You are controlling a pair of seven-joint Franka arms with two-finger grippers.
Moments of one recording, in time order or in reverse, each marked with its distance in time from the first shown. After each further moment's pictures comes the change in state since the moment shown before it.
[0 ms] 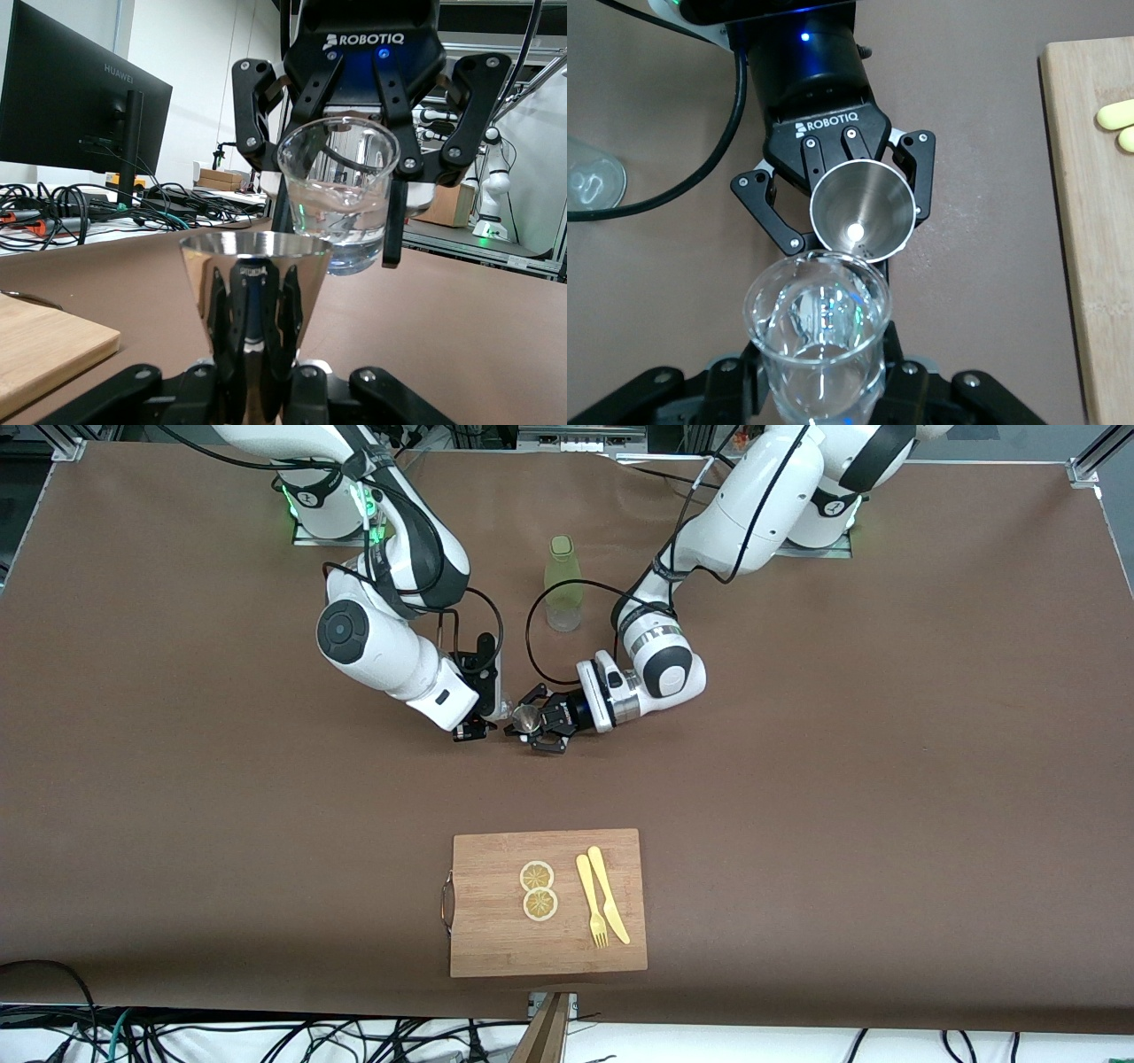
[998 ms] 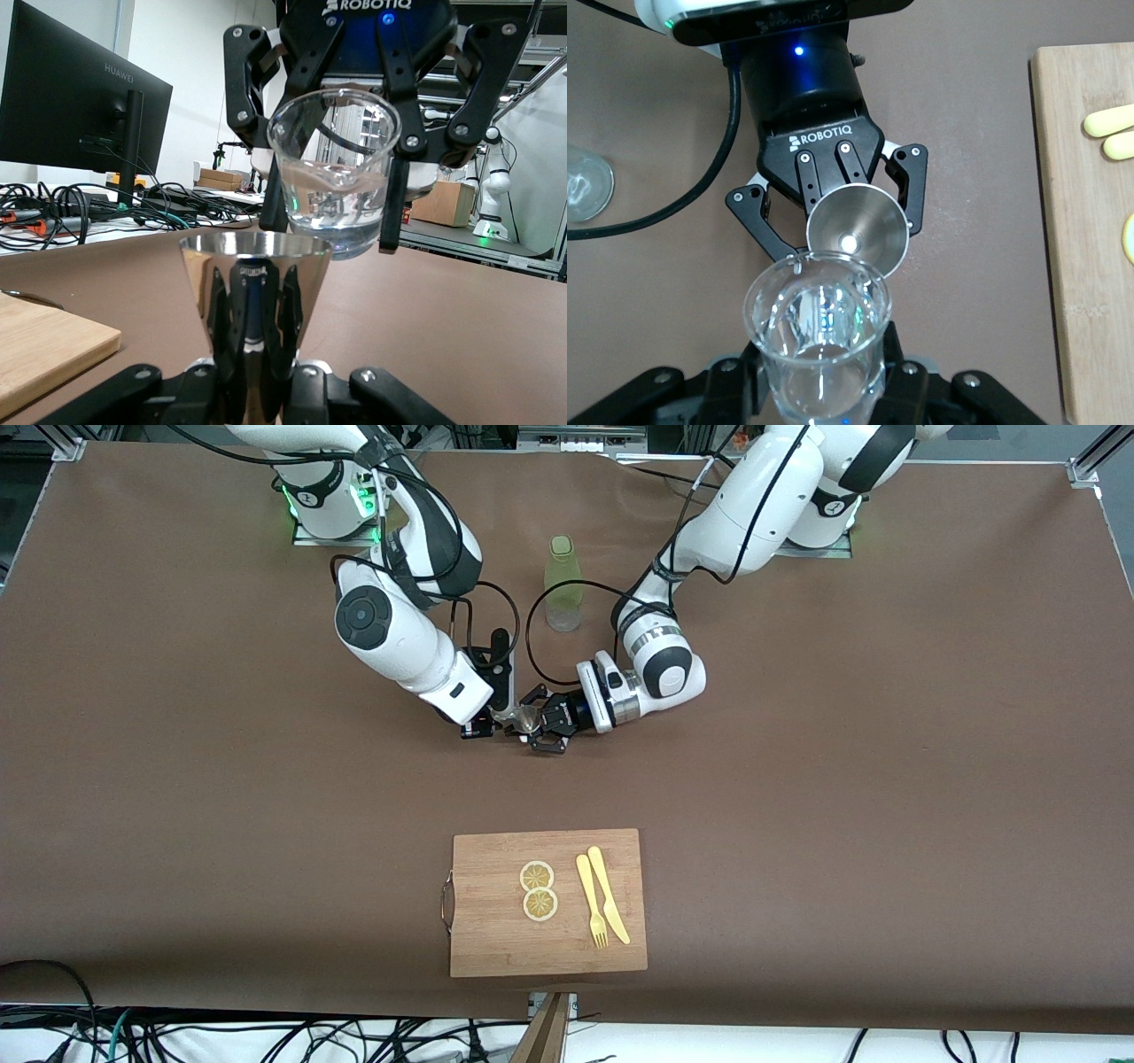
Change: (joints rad) left arm 0.000 0.002 0.001 0.003 0.000 0.000 0.000; right arm 0.027 0.002 0.000 0.027 -0.087 0.001 0.085
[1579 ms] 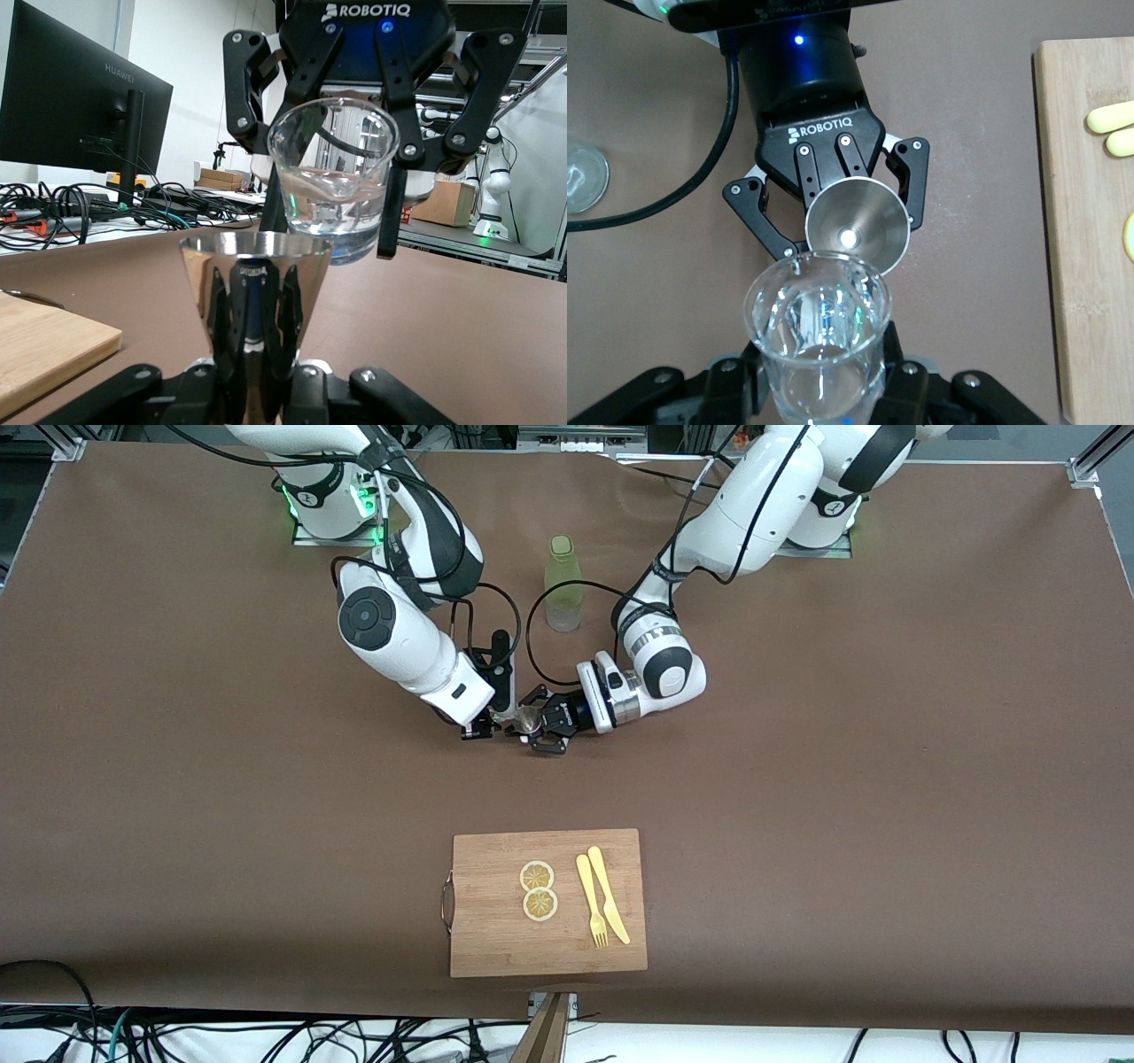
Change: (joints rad) left arm 0.000 0.001 0.001 0.000 0.000 0.000 0.000; right arm 0.003 0.005 0.000 0.005 -0.024 0.002 0.008
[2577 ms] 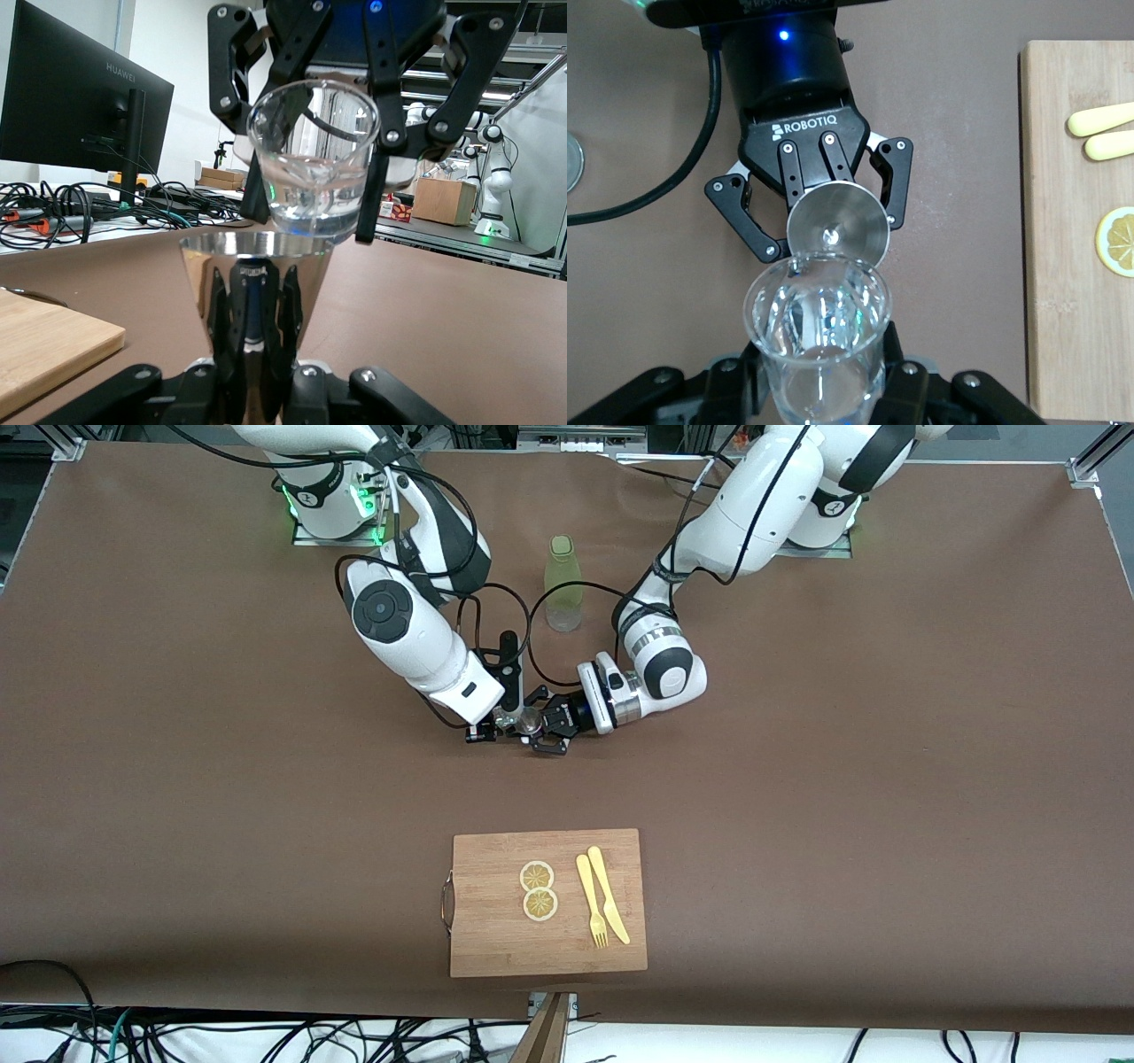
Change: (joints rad) left arm 0.000 0.001 0.003 0.000 0.000 0.000 0.000; right arm 0.013 0.021 0.000 0.039 -0.087 0.002 0.046
